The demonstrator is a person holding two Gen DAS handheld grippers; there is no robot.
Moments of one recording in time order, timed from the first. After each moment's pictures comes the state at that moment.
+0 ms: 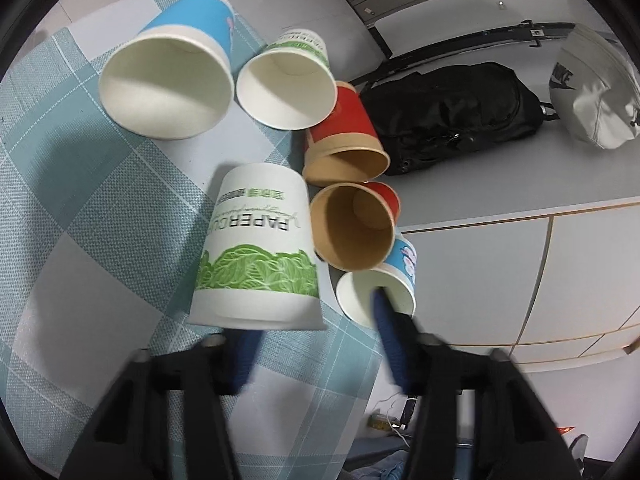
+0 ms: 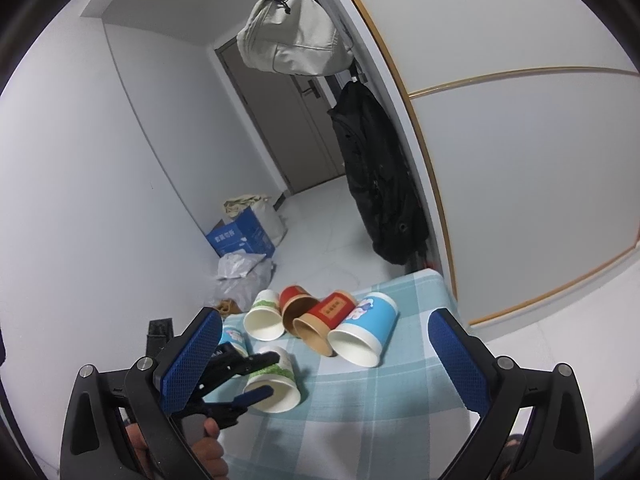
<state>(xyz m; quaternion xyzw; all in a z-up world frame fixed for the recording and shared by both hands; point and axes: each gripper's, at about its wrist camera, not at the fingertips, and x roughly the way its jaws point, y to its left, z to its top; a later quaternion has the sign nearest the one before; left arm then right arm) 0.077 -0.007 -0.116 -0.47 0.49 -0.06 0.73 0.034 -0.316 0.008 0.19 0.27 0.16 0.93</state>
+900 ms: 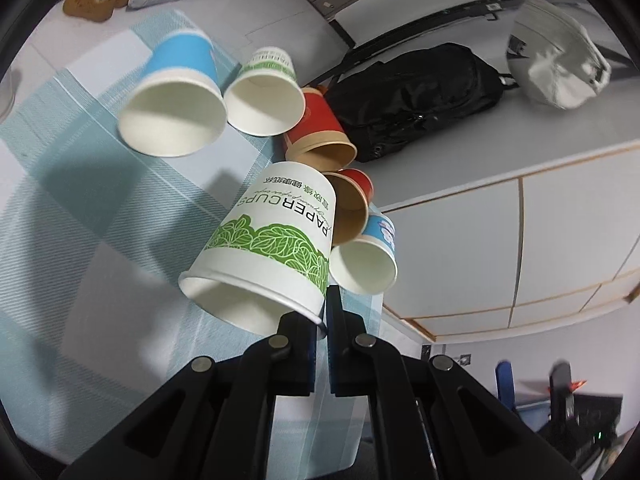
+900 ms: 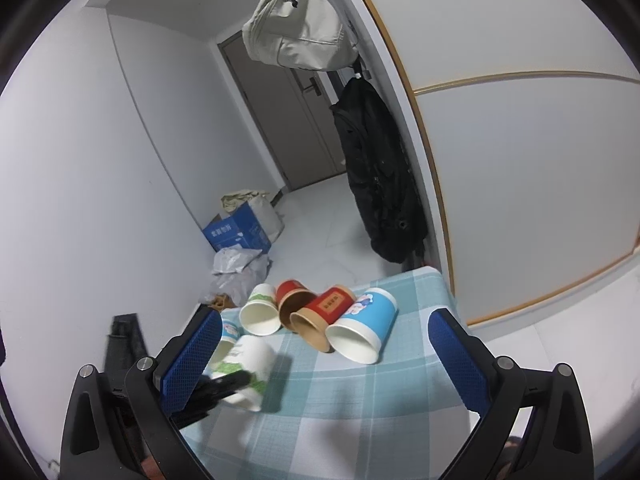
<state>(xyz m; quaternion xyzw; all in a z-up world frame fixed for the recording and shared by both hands) 0.044 0.010 -0.084 -0.42 0.47 -0.12 0.76 0.030 -0.308 0.005 0.17 0.27 0.16 0.94</state>
